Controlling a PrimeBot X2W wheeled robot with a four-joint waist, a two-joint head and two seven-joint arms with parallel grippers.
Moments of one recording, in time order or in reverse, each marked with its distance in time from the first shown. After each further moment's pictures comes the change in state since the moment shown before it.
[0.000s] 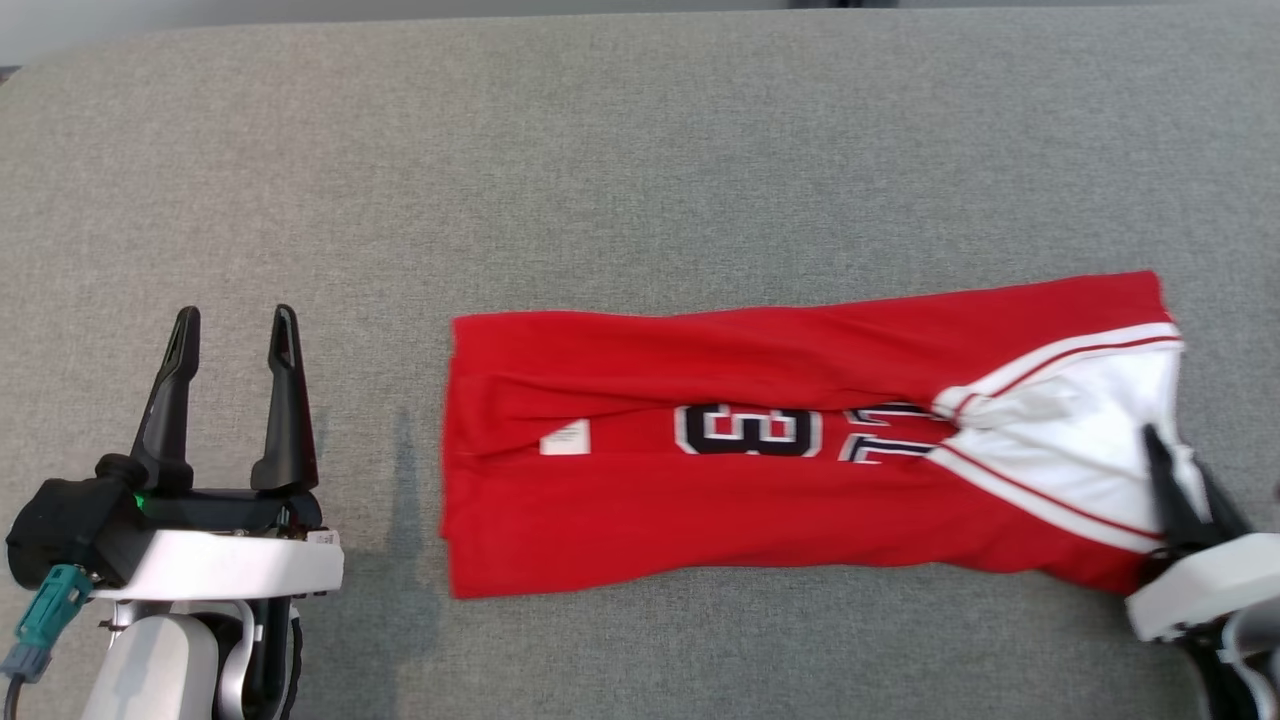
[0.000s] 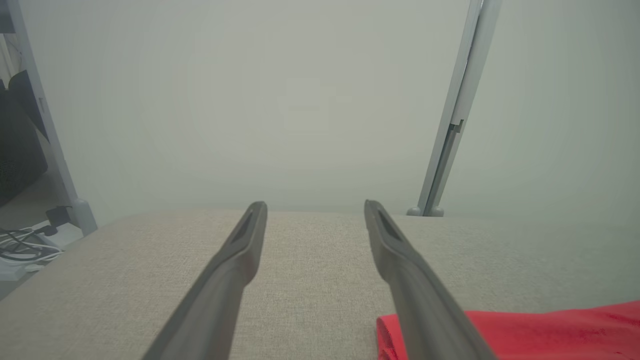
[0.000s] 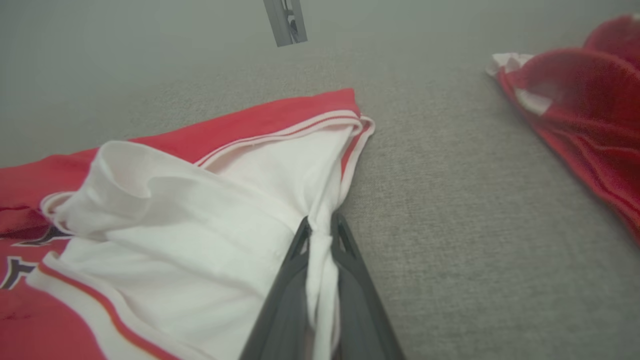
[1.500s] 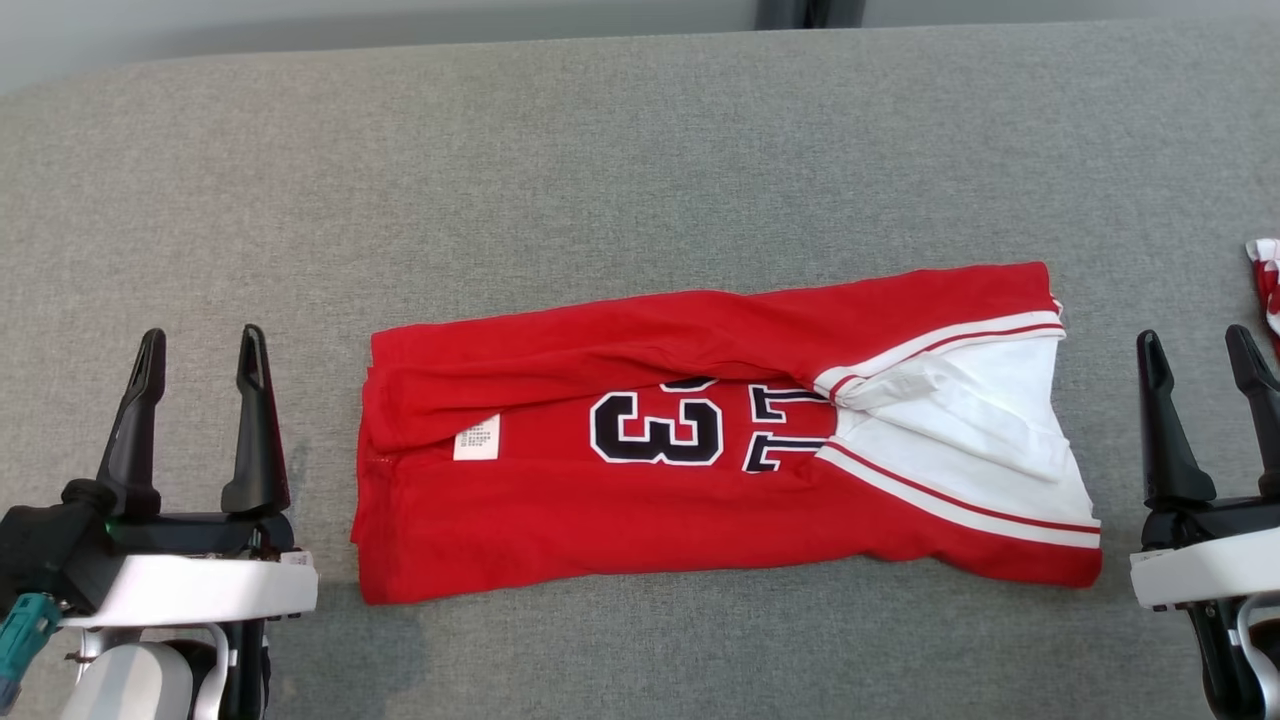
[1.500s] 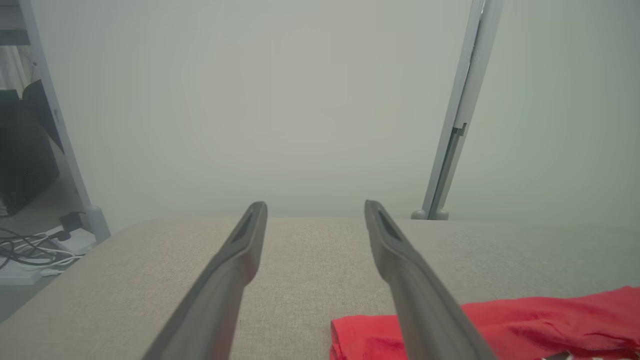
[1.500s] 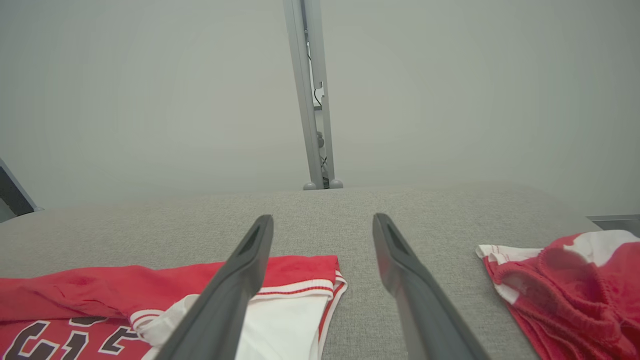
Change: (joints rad) left arm 0.057 0.108 -0.065 -0.077 -0.080 0.118 0.000; right arm 0.081 0.066 -0.109 -0.420 -0.143 -0.003 0.000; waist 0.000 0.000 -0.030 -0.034
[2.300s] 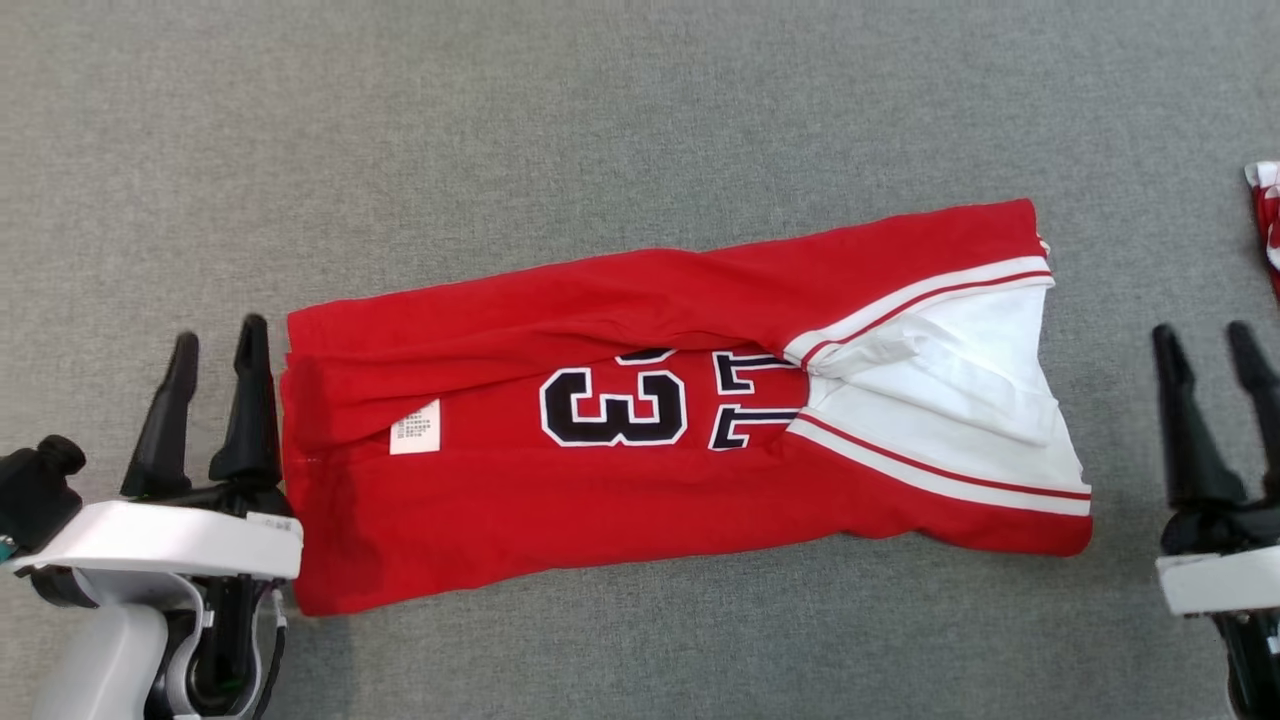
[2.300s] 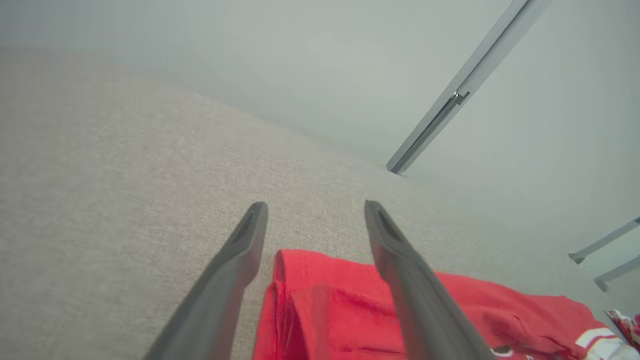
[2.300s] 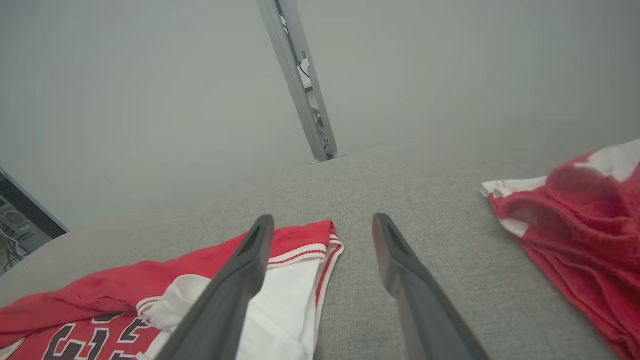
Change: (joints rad) left arm -0.088 0.110 -0.145 0.103 -0.523 -0.016 0.037; right arm 0.039 -0.107 0.094 -0.068 0.324 0.000 0.007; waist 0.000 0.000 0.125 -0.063
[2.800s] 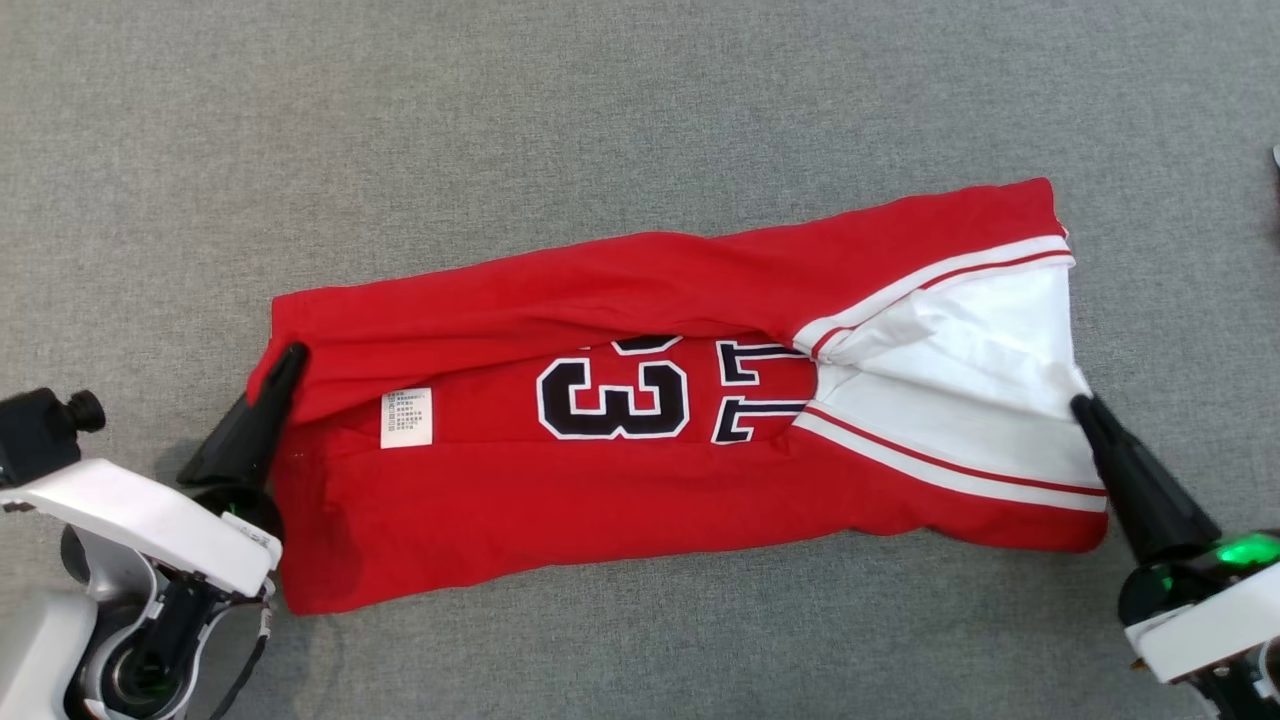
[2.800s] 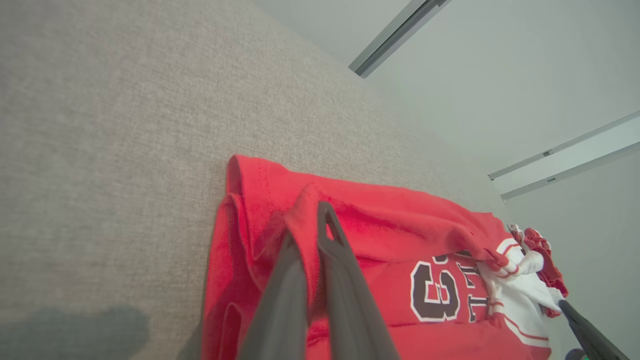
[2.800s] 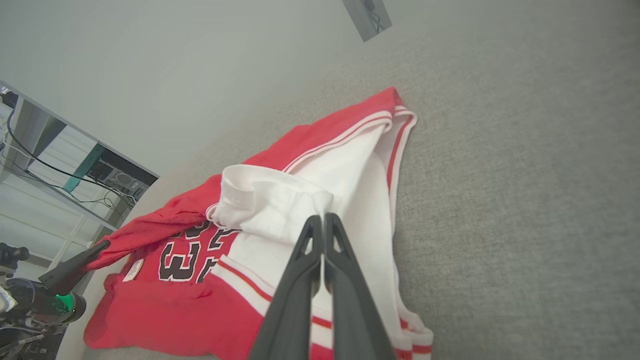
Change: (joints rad) left arm -0.025 0.113 -0.012 -0.075 -0.239 -0.140 0.315; right arm 0.031 -0.194 0.188 -0.083 0.377 0.000 0.091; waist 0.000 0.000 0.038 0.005
